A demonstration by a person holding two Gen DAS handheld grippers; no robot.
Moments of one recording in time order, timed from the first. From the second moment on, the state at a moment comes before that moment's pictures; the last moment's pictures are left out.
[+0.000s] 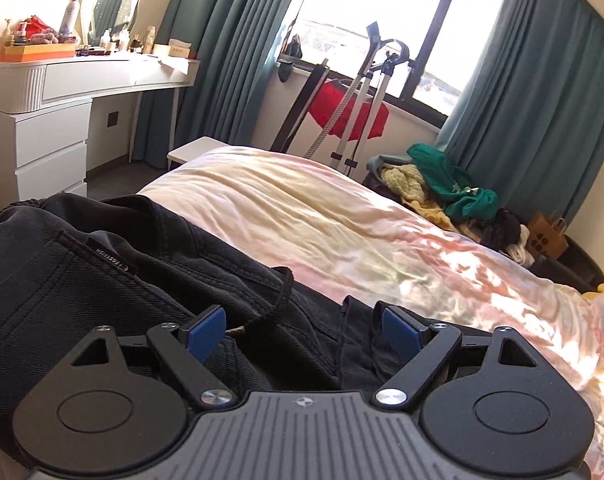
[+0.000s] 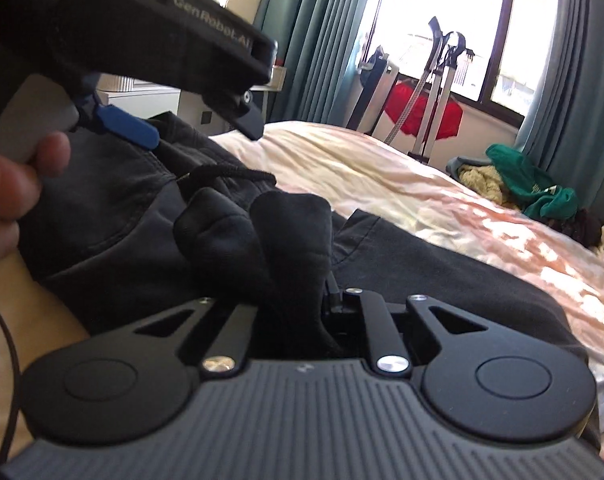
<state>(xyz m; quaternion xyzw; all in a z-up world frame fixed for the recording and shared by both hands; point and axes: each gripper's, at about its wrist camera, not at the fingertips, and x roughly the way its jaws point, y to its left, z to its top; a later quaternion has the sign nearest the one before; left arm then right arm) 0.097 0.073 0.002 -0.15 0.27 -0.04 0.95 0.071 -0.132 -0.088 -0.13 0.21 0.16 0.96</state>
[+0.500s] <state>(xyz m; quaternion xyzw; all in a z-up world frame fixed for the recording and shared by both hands) 0.078 0.028 -0.007 -0.08 0.24 -0.11 0.96 0.020 -0.216 -0.035 0.03 0.25 0.22 0.94</state>
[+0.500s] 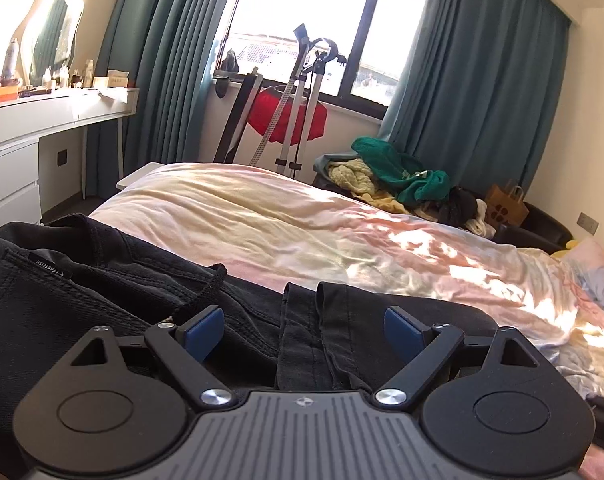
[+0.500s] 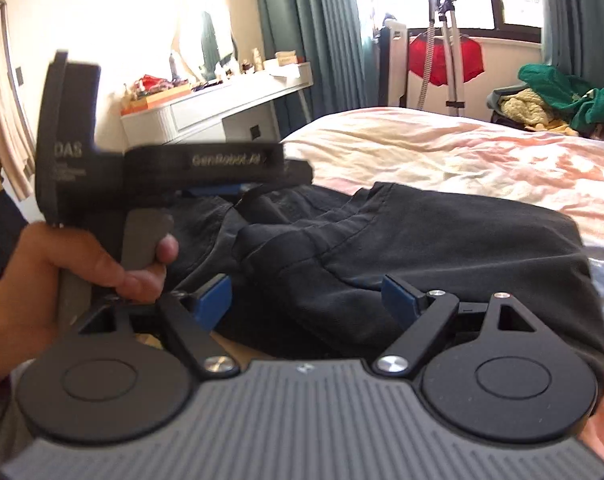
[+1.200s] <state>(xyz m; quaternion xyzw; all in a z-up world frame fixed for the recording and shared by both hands) 0.081 -0.007 -0.051 0.04 0.29 -0.07 0.95 0.072 -0.322 -0.095 0.15 0.29 -0.02 0.94</state>
